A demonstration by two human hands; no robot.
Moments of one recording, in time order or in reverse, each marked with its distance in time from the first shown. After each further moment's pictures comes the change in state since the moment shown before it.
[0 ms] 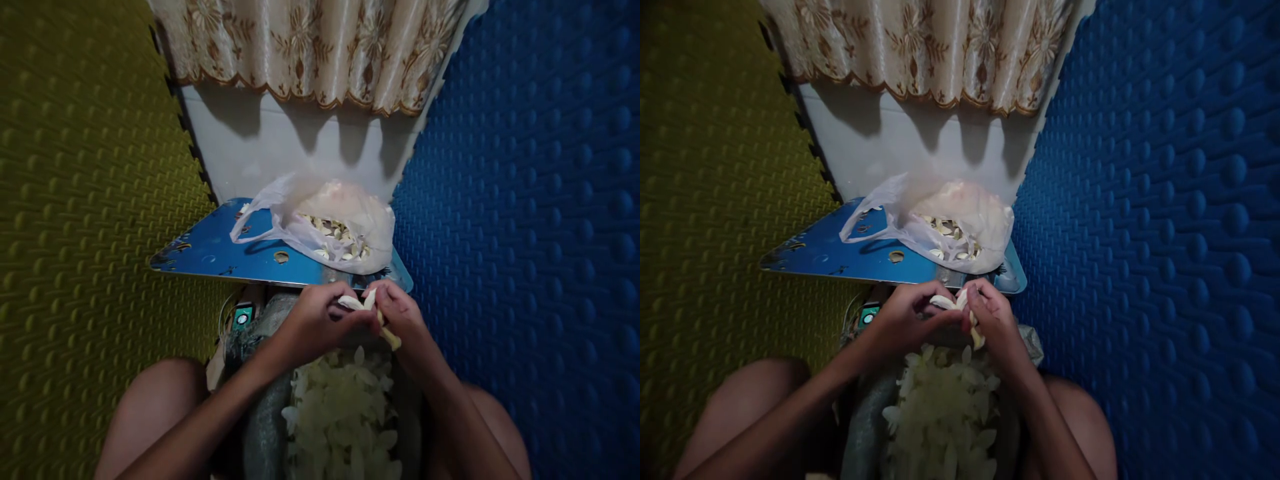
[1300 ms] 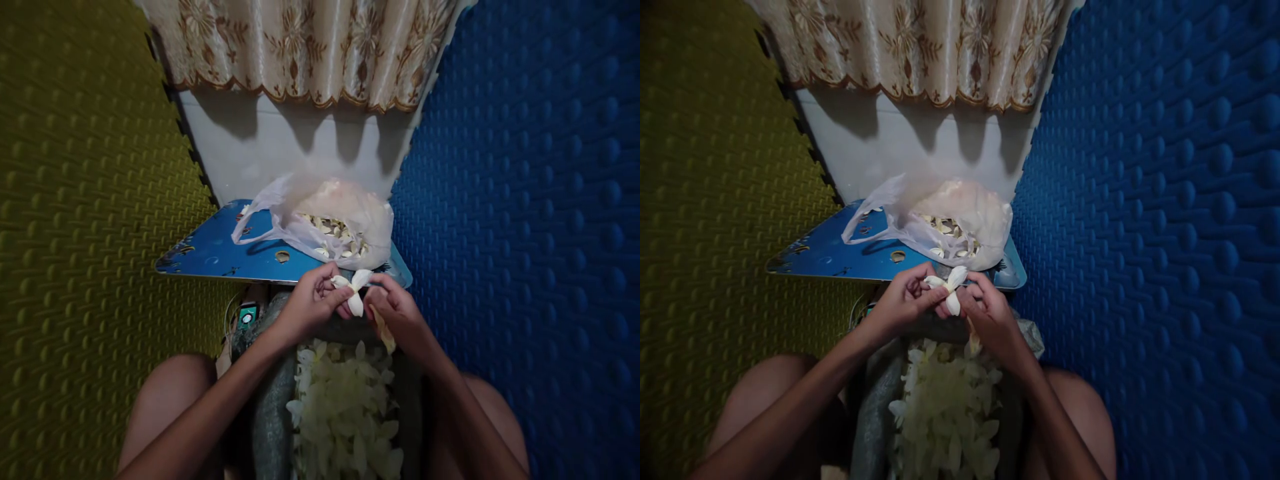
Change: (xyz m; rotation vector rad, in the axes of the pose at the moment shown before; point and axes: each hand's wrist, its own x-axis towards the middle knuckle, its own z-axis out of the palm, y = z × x) left_hand 0.010 -0.007 -0.002 -0.383 -0.012 -0.048; right_hand 0.003 0.002 -0.011 -0.222 -0.086 -0.099
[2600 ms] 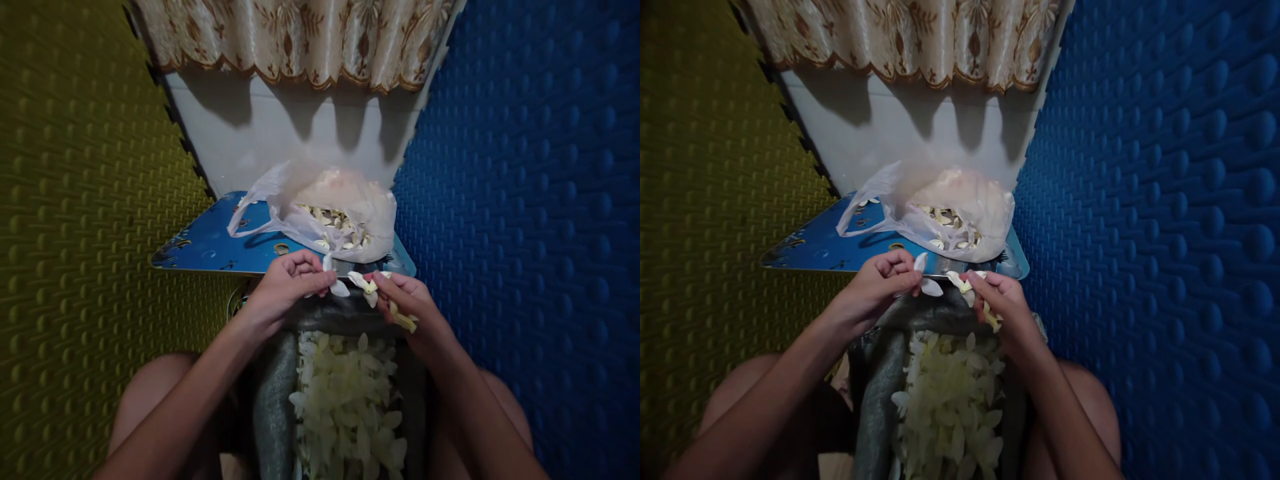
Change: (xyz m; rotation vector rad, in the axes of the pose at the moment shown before) left_hand -0.010 0.018 -0.025 -0.082 0.129 -0.121; right_hand -0.002 -0.008 -0.003 0.288 0.104 0.219
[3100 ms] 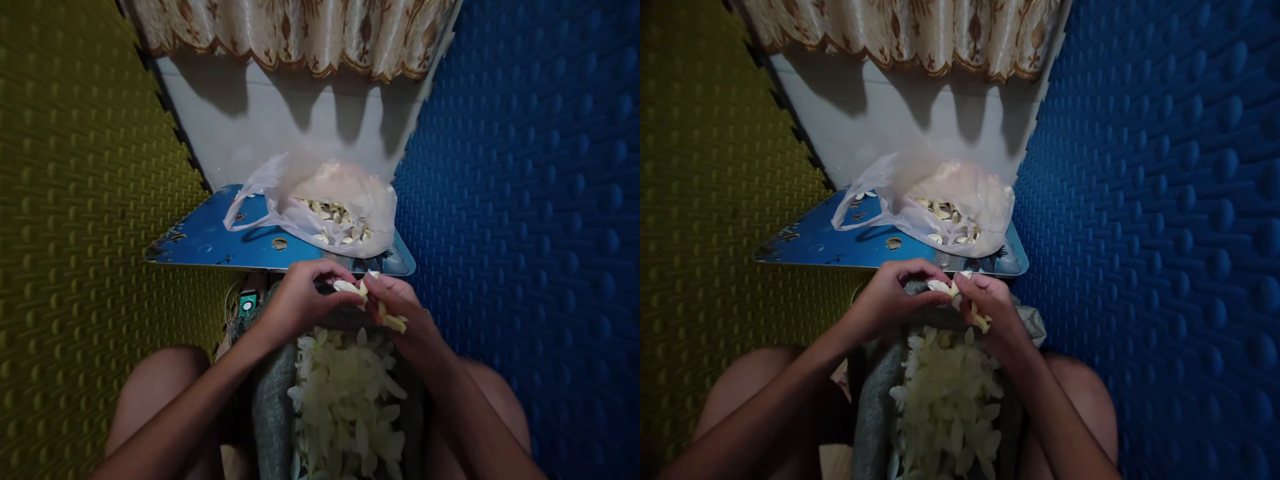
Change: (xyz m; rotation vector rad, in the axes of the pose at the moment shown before) left_hand -0.001 -0.004 0.019 0.544 -0.028 0.223; right_hand -0.004 0.007 0.015 0.117 -0.091 0.064
